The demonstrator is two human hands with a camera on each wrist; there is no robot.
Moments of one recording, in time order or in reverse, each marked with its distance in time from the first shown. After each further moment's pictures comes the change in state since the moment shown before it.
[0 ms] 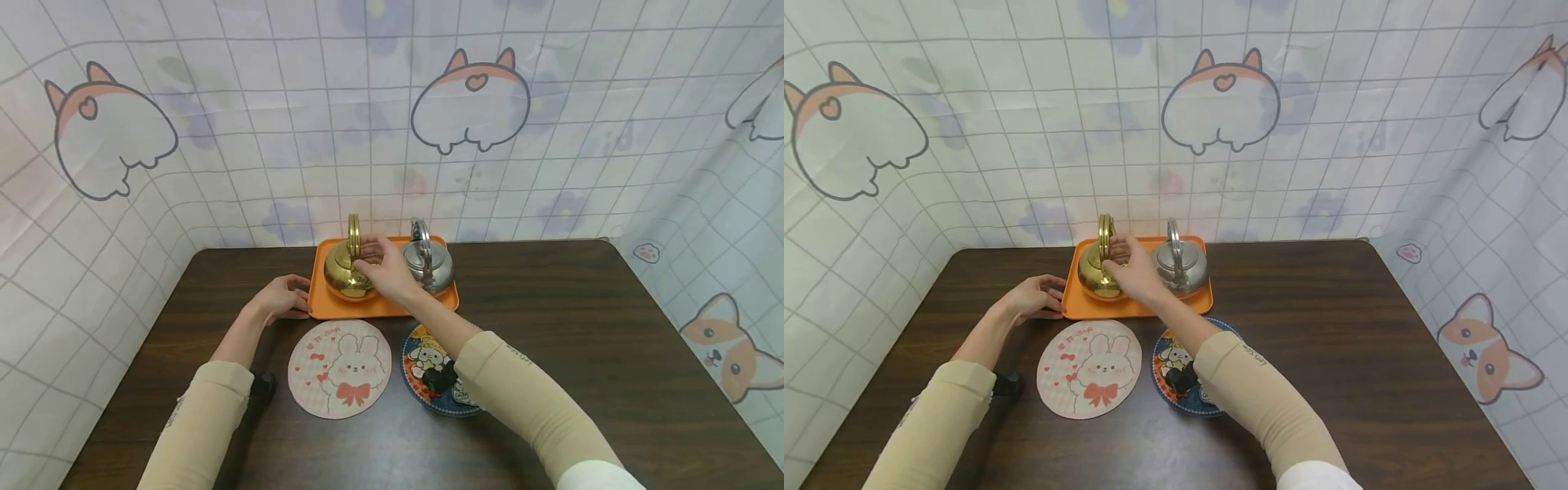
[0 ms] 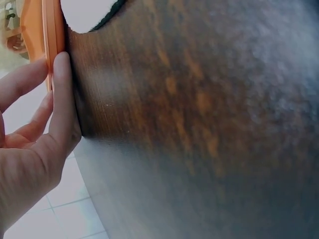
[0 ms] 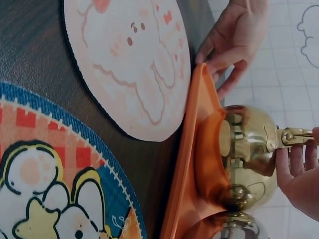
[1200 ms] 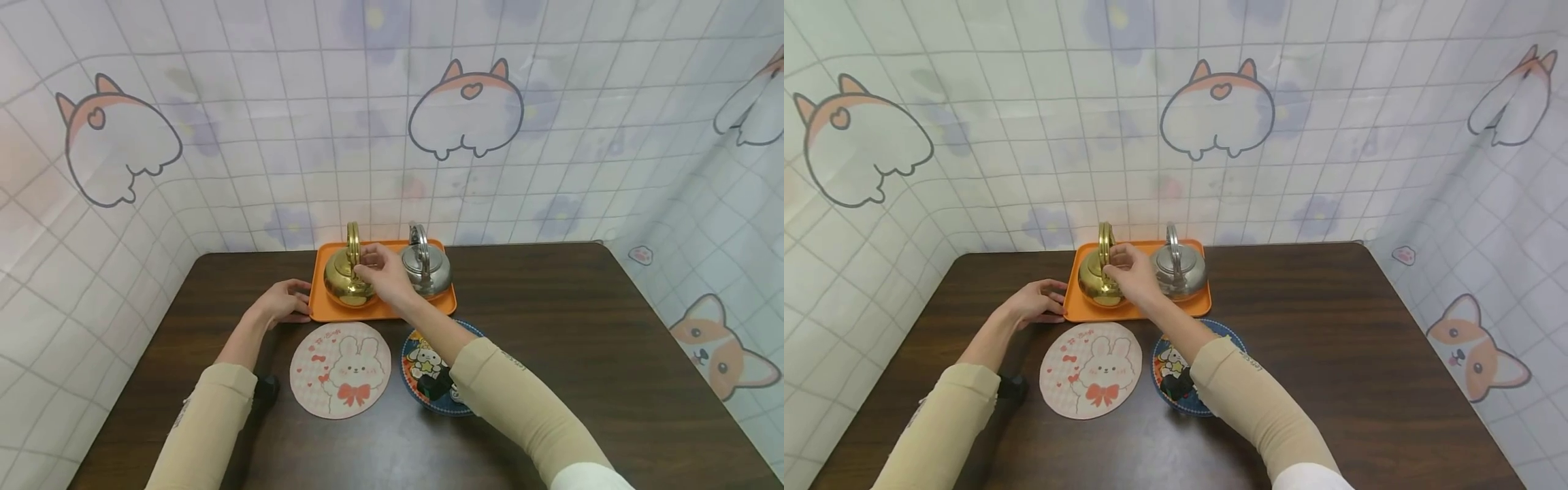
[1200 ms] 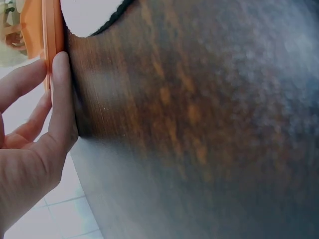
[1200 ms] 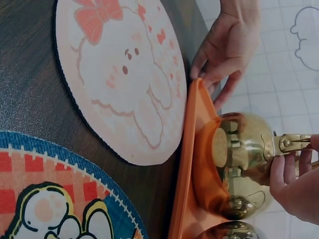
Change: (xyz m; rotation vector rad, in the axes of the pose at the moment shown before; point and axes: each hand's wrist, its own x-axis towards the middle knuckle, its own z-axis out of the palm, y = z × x) left_hand -0.003 0.001 0.002 -0.042 0.011 -0.023; right_hand -0.009 -0.003 0.005 0.076 0.084 0.140
